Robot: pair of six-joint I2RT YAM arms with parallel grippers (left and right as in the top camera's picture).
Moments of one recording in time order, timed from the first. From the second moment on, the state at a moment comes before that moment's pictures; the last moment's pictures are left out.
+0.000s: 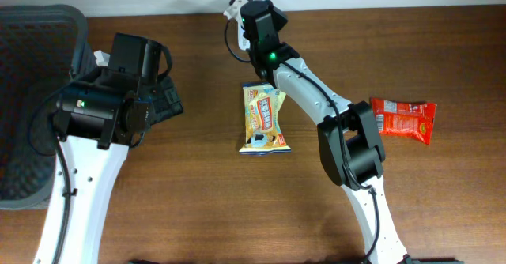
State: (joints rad) left arm -0.24 1.46 1.74 -1.41 -0.31 -0.57; right arm 0.47 2.45 2.07 -0.03 0.56 -0.73
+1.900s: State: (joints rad) left arm -0.24 1.46 1.74 -1.41 -0.31 -0.57; right arm -0.43 1.98 1.69 -1.11 -0.24 0.33
